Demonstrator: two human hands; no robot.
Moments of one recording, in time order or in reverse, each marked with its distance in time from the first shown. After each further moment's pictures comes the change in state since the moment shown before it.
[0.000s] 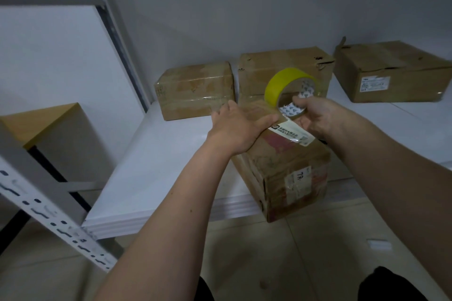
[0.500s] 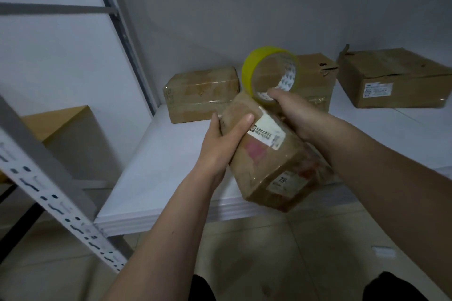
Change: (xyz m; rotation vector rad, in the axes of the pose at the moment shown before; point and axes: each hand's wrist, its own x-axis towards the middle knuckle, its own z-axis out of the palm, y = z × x) left_hand -0.021 -0.048 0.014 -0.994 0.056 -0.056; right_hand -0.034 0.008 0.047 -0.477 -0.045 -0.333
